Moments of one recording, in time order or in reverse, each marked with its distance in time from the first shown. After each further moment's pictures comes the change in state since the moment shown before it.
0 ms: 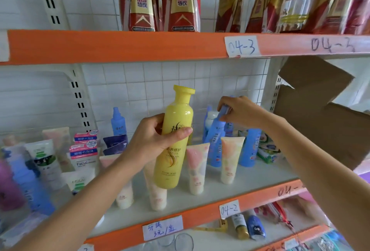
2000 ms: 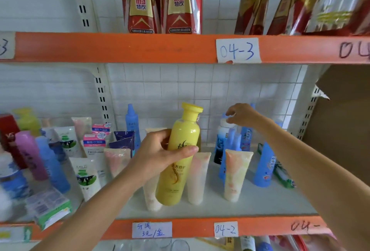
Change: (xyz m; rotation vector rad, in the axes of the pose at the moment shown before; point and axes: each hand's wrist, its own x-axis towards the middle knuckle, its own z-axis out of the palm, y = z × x) left_hand -0.010 -0.002 0.041 0.154 0.126 -0.162; right_hand 0.095 0.058 0.035 -0.051 -0.147 -0.009
